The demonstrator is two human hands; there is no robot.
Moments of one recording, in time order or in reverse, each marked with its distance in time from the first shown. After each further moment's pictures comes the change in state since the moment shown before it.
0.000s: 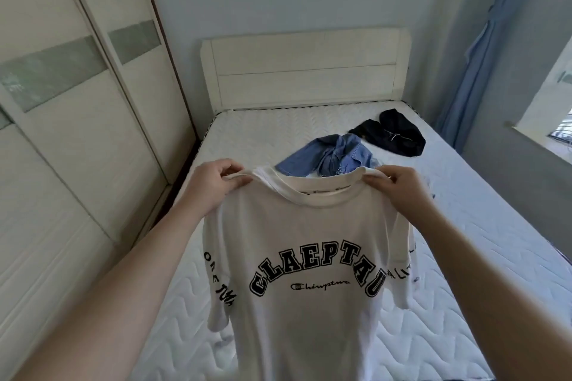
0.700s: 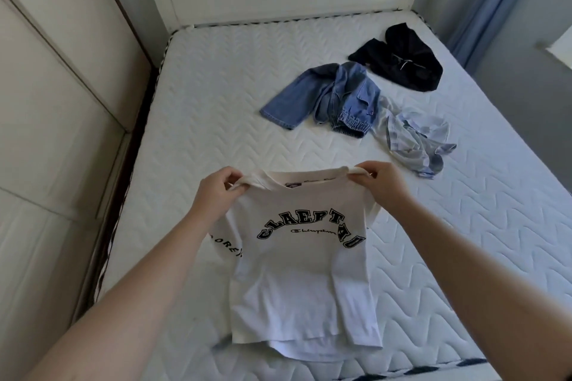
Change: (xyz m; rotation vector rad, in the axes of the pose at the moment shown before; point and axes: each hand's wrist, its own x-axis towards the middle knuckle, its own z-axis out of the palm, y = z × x) left_hand 0.145 -0.213 0.117 0.054 -0.223 -0.230; right_hand 0.147 0.144 0.157 -0.176 -0.155 0.333
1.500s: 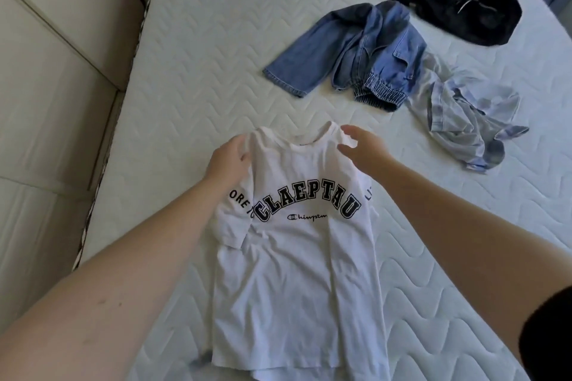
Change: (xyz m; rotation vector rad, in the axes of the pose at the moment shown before) left_hand 0.164 -0.075 0.119 0.258 -0.047 -0.226; right_hand 0.211 0.097 0.106 -0.178 -0.259 0.080
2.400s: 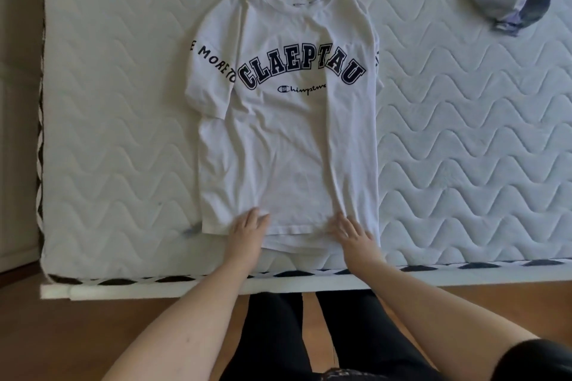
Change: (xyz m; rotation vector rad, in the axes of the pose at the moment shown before) left_hand -0.347 -0.173 0.231 0.520 -0.478 0.156; right_hand -0.350 0.230 0.245 -0.660 -0.635 -0.018
